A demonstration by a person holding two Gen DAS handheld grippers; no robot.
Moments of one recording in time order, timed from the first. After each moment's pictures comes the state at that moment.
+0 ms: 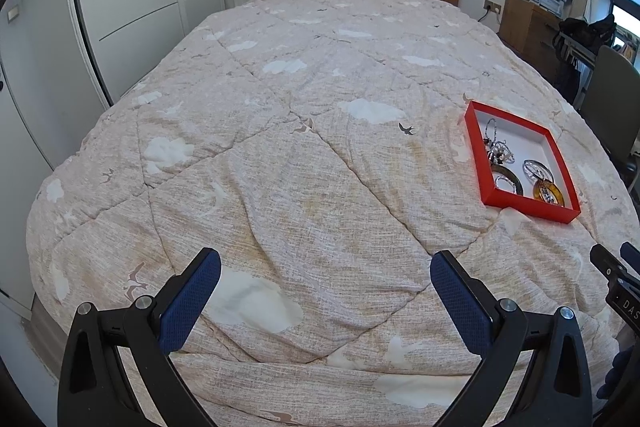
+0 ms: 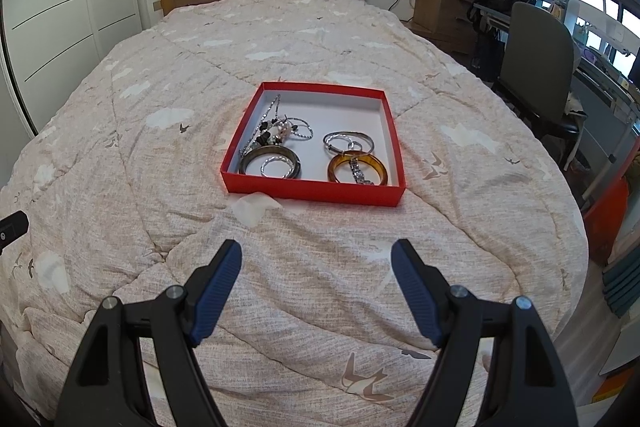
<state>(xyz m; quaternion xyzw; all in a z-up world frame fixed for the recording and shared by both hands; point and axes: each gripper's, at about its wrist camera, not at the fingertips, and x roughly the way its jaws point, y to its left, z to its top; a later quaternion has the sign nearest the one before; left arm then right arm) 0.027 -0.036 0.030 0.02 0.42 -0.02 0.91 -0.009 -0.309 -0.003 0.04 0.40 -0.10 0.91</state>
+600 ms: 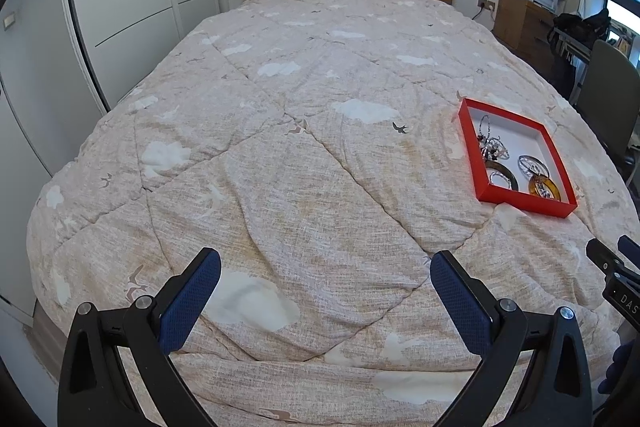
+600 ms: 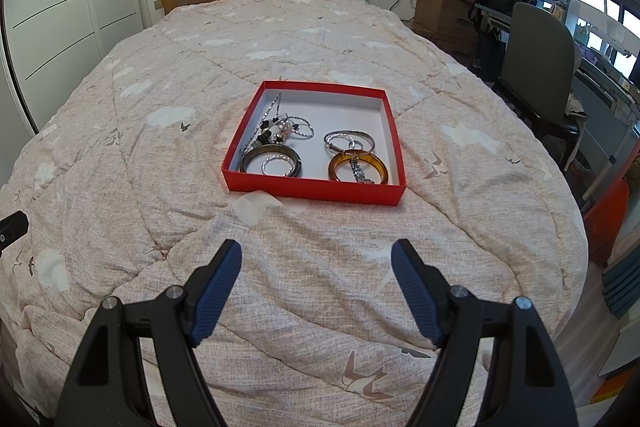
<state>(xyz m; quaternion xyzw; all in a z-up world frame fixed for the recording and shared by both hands) 0.024 -0.041 0.032 0.03 0.42 -0.03 0.91 -0.009 -0.308 -0.003 0.04 0.40 -0.10 0.91</state>
